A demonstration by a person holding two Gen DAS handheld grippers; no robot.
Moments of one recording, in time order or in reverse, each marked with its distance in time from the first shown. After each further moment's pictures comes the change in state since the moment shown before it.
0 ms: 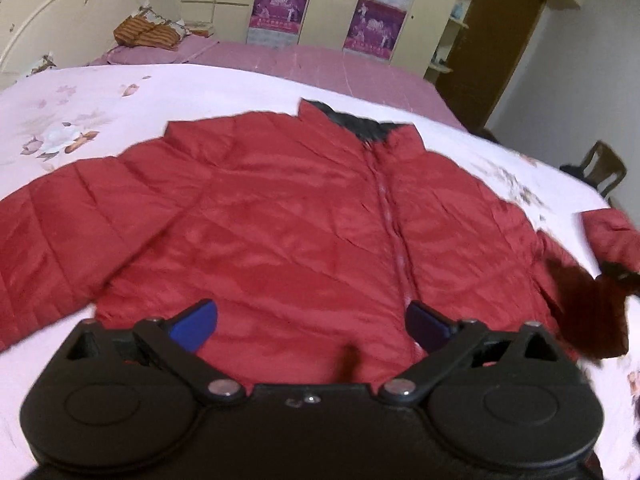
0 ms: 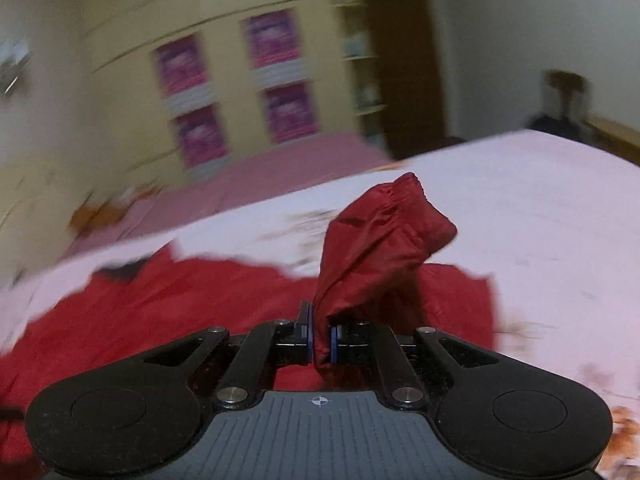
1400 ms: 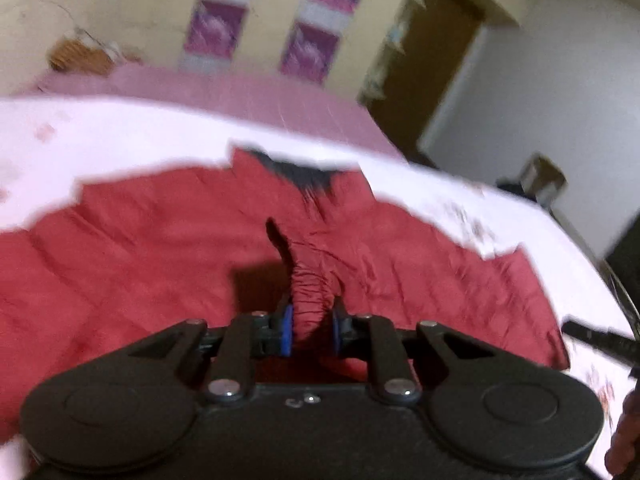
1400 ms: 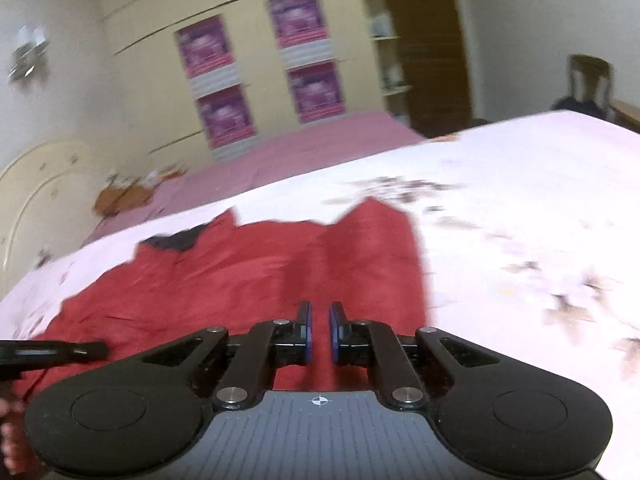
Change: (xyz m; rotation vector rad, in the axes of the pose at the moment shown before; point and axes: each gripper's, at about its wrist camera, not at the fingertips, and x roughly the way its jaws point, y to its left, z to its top) left arm 0.039 0.001 0.044 0.049 -0.120 -0.183; right arm 0.013 0.006 -0.004 0.124 0.016 -0.009
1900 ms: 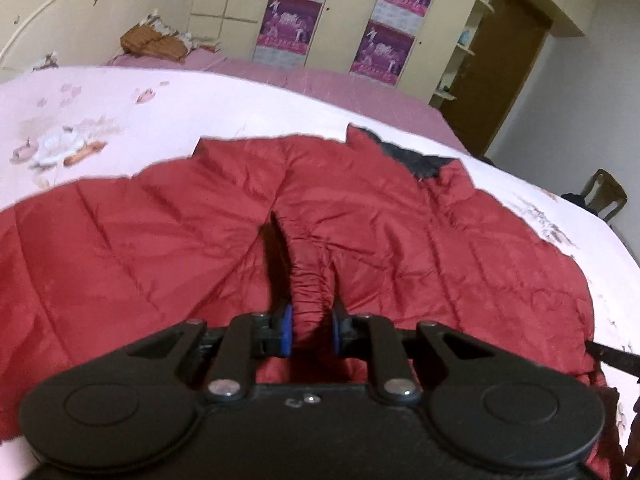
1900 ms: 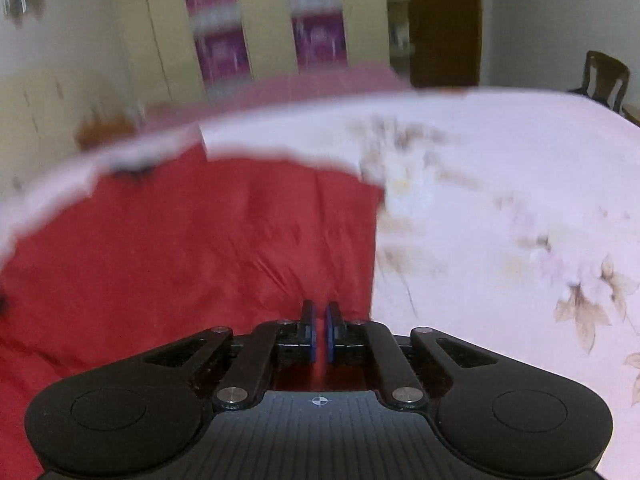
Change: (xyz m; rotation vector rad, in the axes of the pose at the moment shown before) left arm 0.006 0.051 -0.031 -0.071 0.046 0.174; right arm 0.064 -0.005 -0.025 -0.177 0.196 -0.050
